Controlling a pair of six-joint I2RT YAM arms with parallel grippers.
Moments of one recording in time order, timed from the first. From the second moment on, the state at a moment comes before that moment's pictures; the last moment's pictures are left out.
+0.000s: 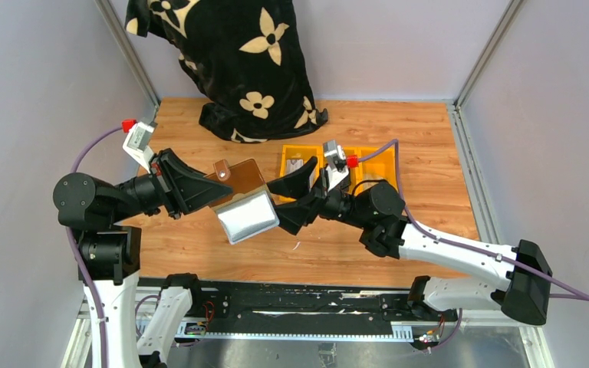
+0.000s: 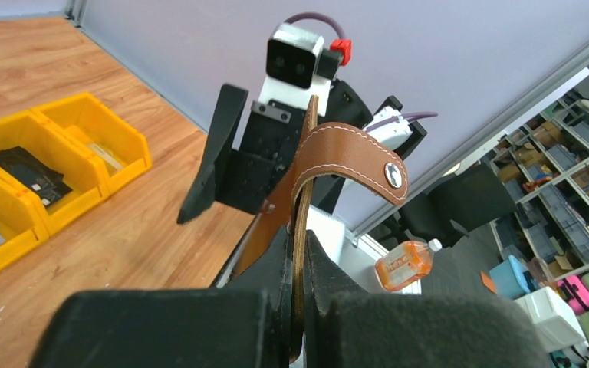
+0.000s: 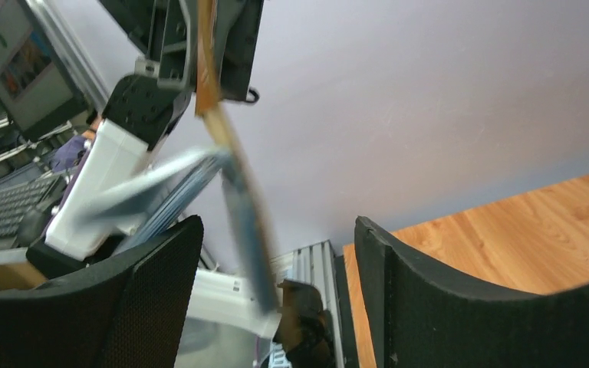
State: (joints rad) left arm 0.04 0.69 1.24 -0.22 1.22 -0.94; right arm 1.11 1.14 0.83 0.76 -0.31 0.53
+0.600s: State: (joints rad) left arm 0.04 0.65 1.18 -0.23 1.25 -0.93; right arm 1.12 1.24 1.03 0.60 -0.35 0.40
